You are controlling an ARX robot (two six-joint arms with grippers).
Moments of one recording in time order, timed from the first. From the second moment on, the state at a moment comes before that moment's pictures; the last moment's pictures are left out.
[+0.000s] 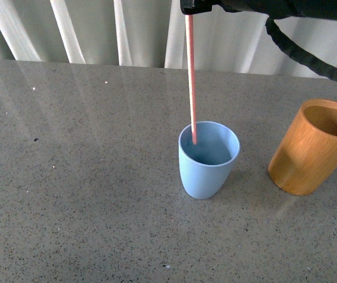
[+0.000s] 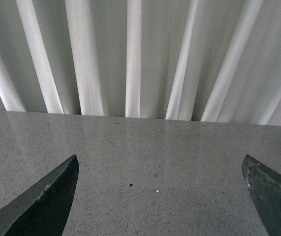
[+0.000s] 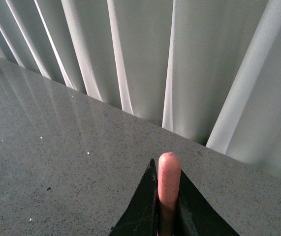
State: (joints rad) left arm 0.00 0.00 0.02 0.00 0.00 0.00; right arm 0.53 1.76 0.86 0.75 -0.06 0.03
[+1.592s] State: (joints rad) left arm 0.00 0.00 0.02 0.00 0.00 0.00; right arm 0.01 0.82 0.23 0.59 0.00 -0.02
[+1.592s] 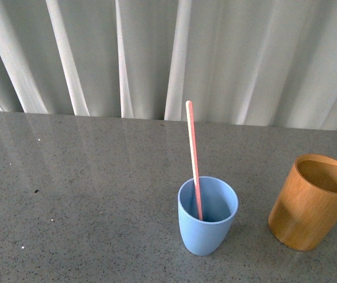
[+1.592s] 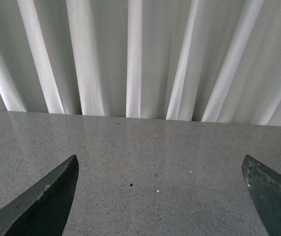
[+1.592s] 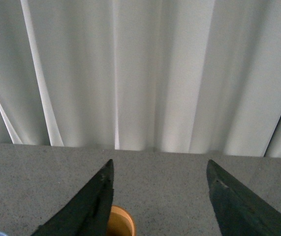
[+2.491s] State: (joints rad) left arm 0.00 0.00 0.02 0.00 0.00 0.00; right arm 0.00 0.43 0.02 0.43 0.00 -0.01
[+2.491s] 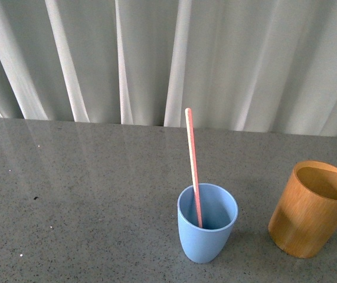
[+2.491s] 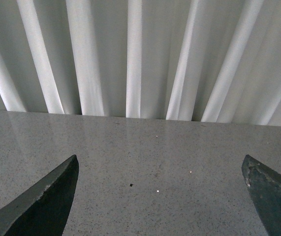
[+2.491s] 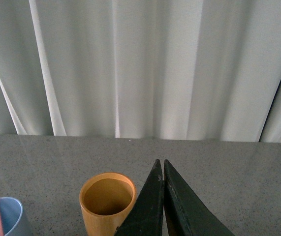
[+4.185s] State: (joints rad) left arm 0.00 0.00 0.02 0.00 0.00 0.00; right arm 0.00 0.00 0.02 0.00 0.00 -0.01
